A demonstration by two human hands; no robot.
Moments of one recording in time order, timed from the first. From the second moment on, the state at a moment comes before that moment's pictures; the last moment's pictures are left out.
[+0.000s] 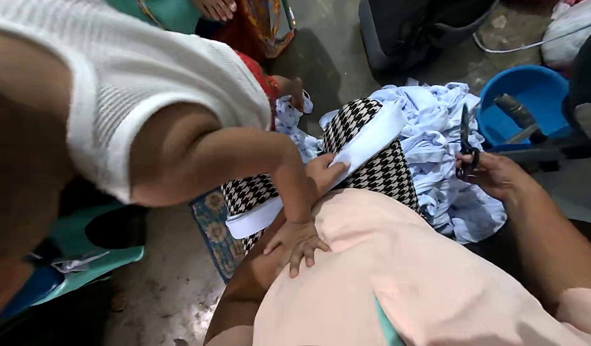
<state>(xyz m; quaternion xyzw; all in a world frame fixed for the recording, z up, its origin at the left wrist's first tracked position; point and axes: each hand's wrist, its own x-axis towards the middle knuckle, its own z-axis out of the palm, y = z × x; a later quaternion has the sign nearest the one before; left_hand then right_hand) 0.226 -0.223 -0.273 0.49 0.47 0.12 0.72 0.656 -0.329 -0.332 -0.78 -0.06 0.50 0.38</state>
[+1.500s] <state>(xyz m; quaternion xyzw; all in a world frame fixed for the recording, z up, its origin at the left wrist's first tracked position) 0.260 -0.178 -0.225 0.60 0.41 0.01 0.69 0.510 -0.250 -0.299 -0.72 -0.60 0.12 0.32</state>
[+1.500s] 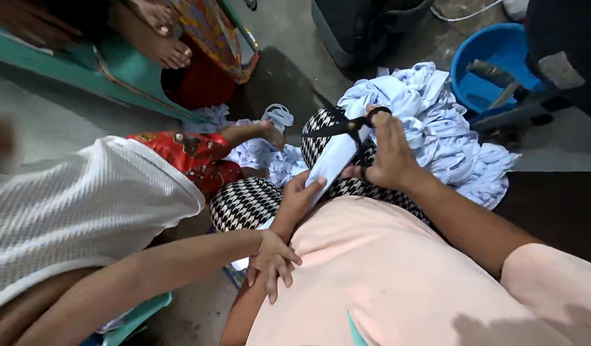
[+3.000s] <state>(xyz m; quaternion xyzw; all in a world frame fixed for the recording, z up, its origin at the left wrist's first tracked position) 0.268 -0.164 -0.295 0.57 0.45 0.14 0.67 0.470 -0.222 -0.315 -0.69 -0.66 0.08 0.27</state>
